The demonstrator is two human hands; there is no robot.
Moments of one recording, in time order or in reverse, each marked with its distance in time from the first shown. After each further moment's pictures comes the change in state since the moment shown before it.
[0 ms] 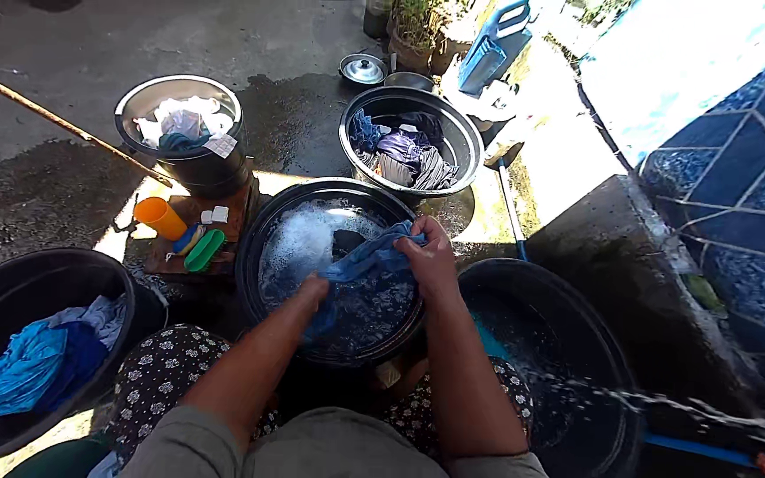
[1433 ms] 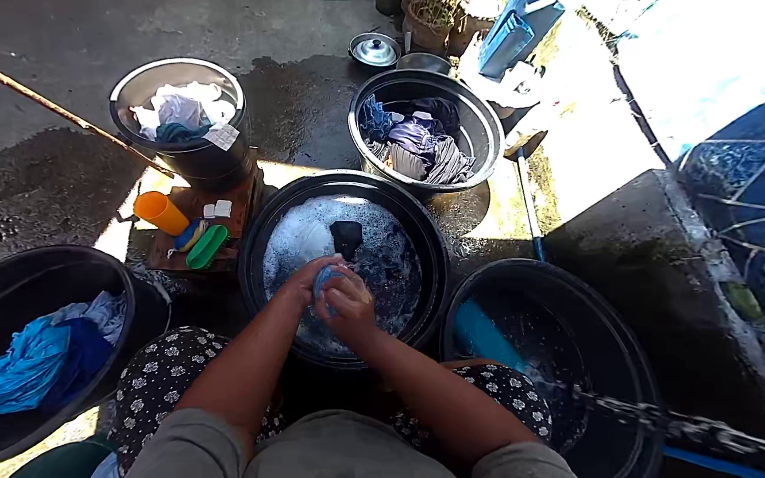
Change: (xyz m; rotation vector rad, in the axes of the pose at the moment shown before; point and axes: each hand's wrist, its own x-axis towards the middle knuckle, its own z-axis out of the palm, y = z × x) left_hand 0.008 0.016 -0.031 -0.697 -0.405 0.031; right_hand -0.060 0.084 0.132 -0.207 0.057 -0.770
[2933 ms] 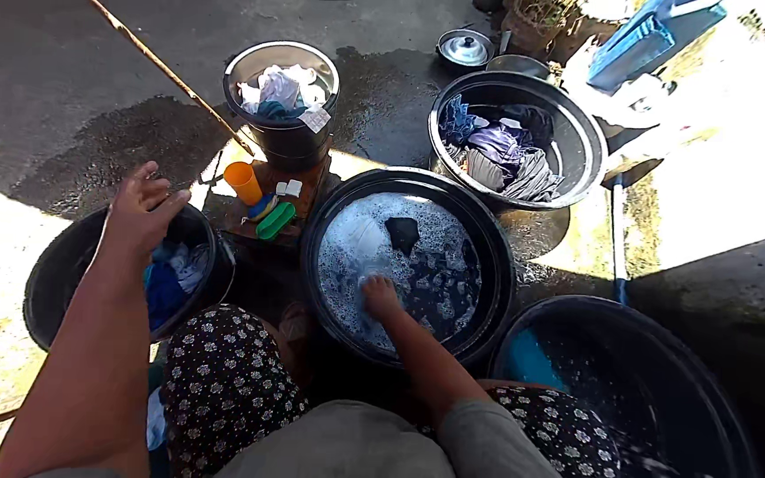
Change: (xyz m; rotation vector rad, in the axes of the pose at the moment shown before) left_hand -0.250 0.146 -0.162 0.921 1.003 0.630; right_hand -0.041 0.075 0.085 -0.338 -1.446 0.427
